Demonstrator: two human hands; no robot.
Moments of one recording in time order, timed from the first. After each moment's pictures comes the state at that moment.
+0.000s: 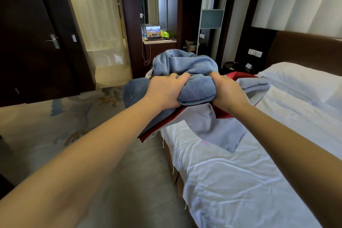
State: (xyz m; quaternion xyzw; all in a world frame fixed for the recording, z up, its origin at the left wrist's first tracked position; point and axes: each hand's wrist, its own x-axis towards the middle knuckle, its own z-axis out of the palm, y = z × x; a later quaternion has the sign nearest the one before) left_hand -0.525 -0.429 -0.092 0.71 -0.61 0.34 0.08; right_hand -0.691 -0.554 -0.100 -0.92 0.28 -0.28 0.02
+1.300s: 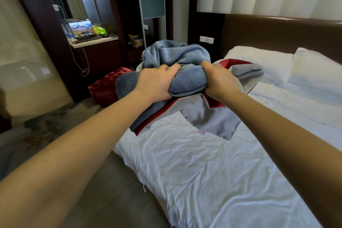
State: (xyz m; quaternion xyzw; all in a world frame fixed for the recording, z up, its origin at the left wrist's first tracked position) left_hand -0.270 -0.820 -0.116 0.59 -0.73 0.31 0.15; right_hand -0.471 -0.865 -0.114 -0.85 0.45 -0.25 -0.06
